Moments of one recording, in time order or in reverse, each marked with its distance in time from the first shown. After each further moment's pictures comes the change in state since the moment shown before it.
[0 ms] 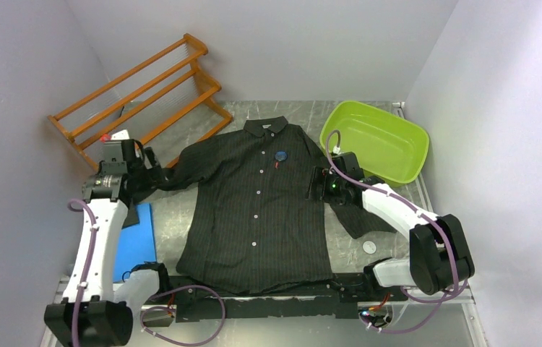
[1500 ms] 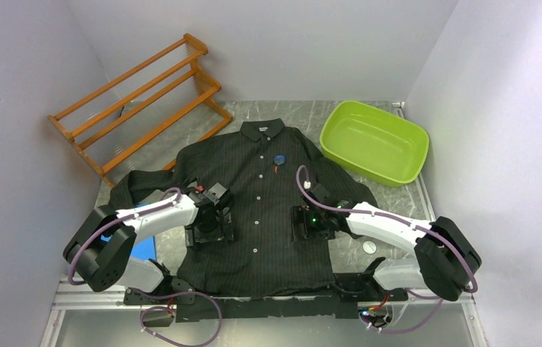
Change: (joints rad) left arm -0.803 0.396 -0.337 0.106 0.104 -0.507; right arm 0.404 -0.050 -0.116 -0.144 0.034 0.173
